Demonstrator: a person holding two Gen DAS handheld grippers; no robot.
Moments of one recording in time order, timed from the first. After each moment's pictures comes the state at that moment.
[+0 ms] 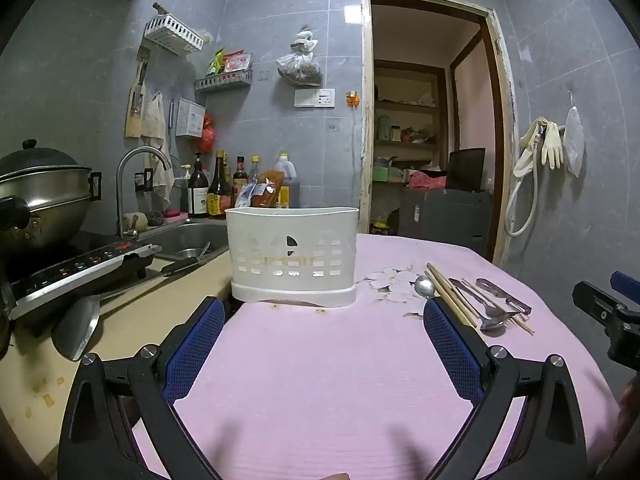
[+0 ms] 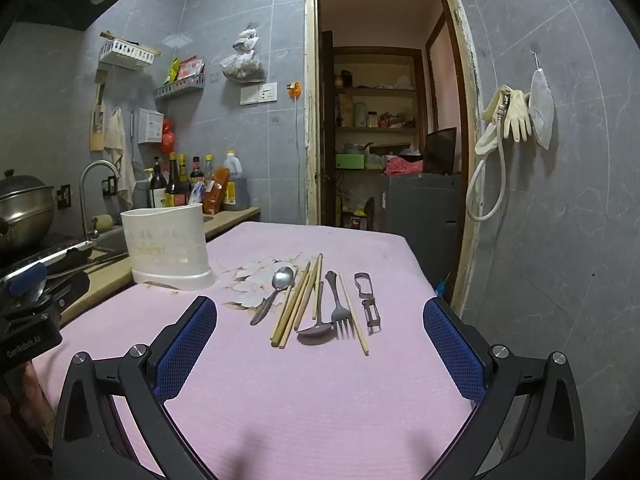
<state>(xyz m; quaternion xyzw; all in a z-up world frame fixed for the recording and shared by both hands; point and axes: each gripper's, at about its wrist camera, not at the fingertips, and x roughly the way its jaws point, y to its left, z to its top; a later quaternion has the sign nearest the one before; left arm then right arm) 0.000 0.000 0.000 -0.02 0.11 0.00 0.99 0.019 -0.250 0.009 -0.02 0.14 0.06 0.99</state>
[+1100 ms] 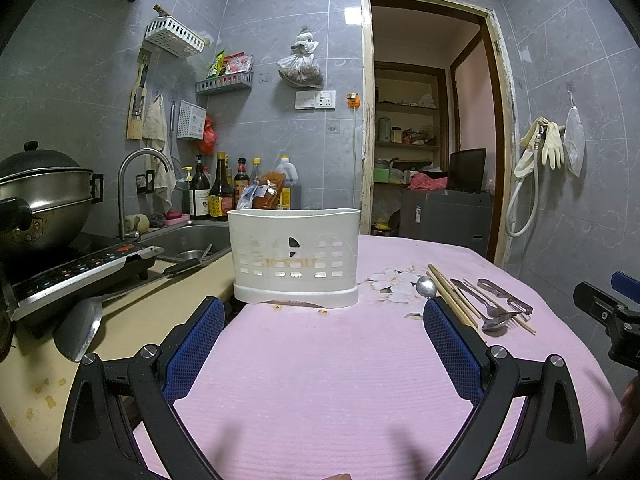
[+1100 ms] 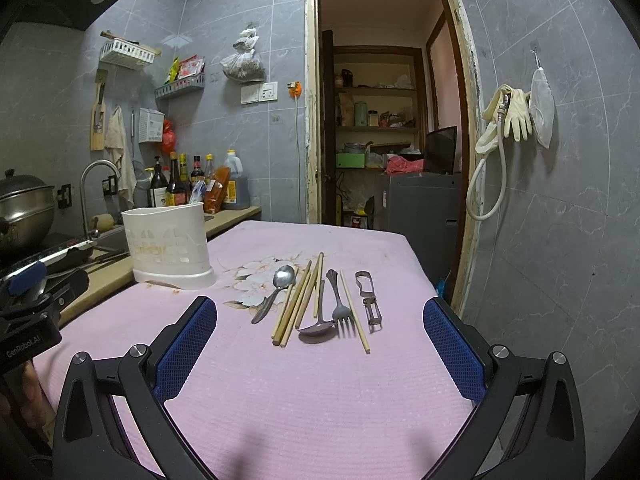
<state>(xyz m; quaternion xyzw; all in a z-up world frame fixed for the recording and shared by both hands) -0.001 0.000 0.000 -0.02 0.11 0.00 0.99 0.019 -0.249 0.008 -0.02 0.14 0.06 0.99</state>
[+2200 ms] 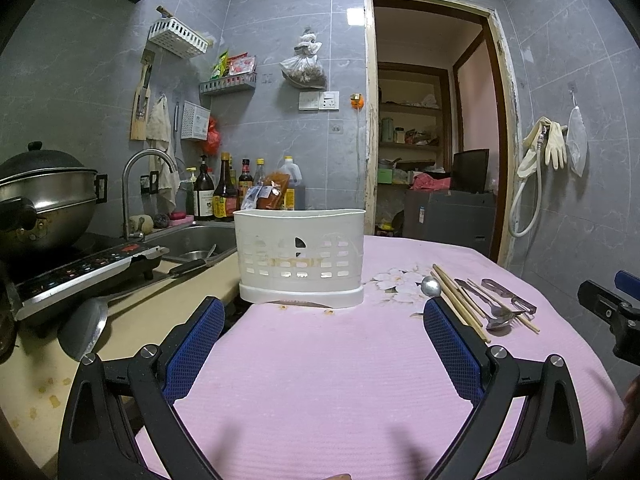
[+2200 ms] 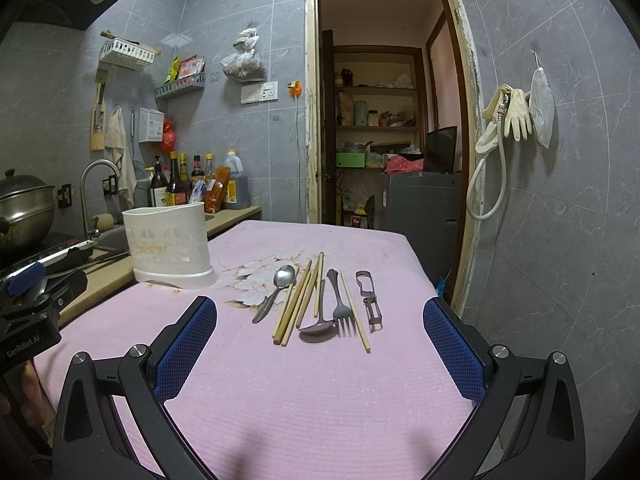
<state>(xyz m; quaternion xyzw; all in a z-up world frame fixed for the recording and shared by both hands) -0.006 0.011 0.002 -0.02 0.11 0.01 0.99 0.019 -0.249 0.009 -0.02 0.14 0.06 0.99</state>
